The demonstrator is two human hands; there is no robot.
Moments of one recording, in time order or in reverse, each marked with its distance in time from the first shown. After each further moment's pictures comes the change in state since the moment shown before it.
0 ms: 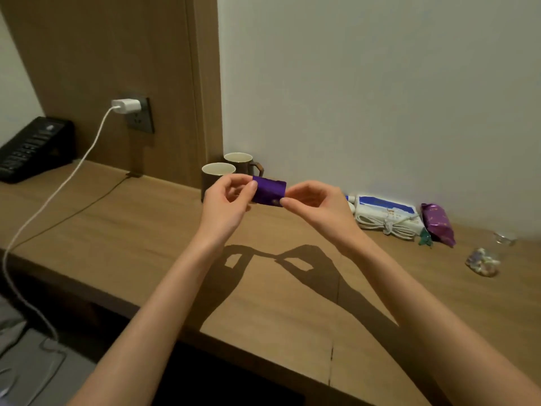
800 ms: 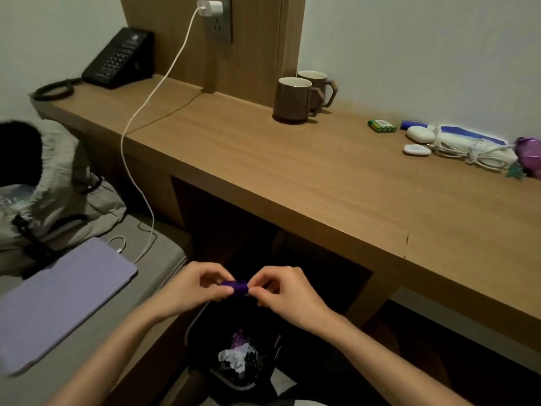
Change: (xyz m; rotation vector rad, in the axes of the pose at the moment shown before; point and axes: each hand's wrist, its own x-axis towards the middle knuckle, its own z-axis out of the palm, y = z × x) left_hand -0.231 -0.116 -0.191 0.386 -0.549 -0.364; right_hand -0.221 0.026 0.179 -0.061 -0.590 0.205
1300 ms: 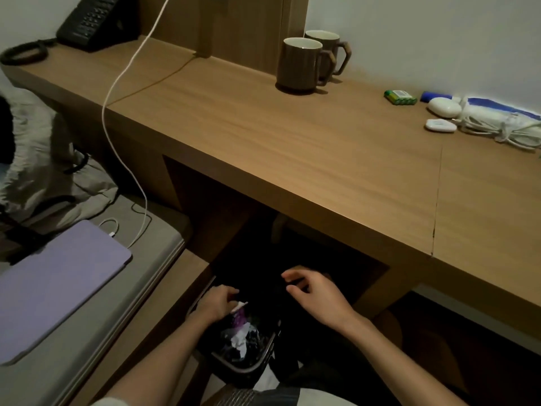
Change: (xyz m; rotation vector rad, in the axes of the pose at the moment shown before) left_hand 0.064 -0.162 0.095 0.424 -0.148 -0.466; right_hand -0.001 0.082 -0.004 -0.084 -0.052 0.285
